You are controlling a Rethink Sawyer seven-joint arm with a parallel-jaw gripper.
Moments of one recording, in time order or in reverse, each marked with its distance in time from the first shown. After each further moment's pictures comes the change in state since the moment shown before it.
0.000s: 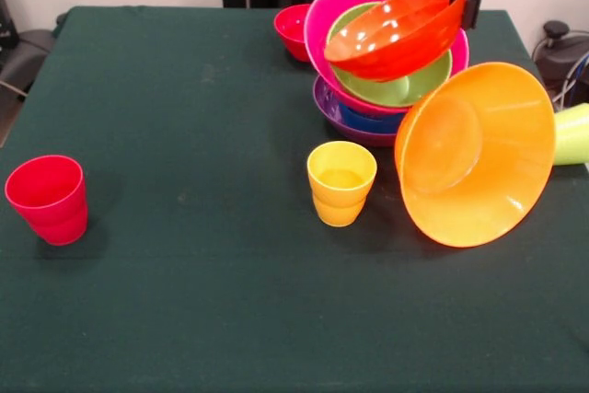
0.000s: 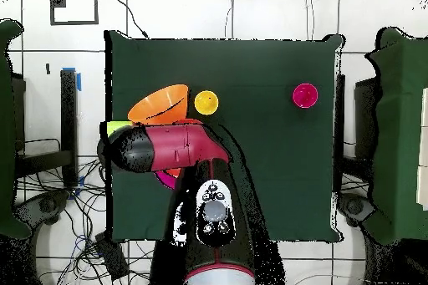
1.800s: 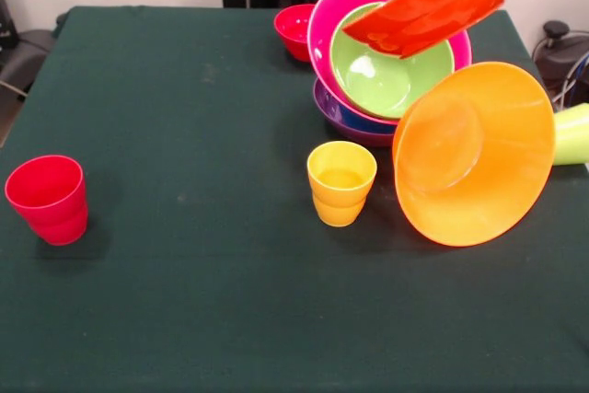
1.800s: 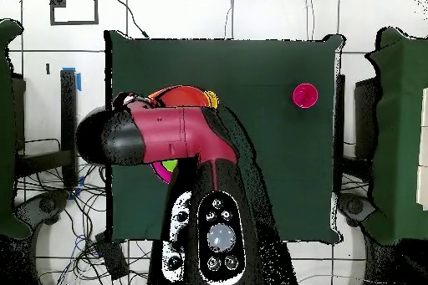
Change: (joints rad) arm -0.035 -0.139 0.046 -0.077 -0.005 -0.006 0.000
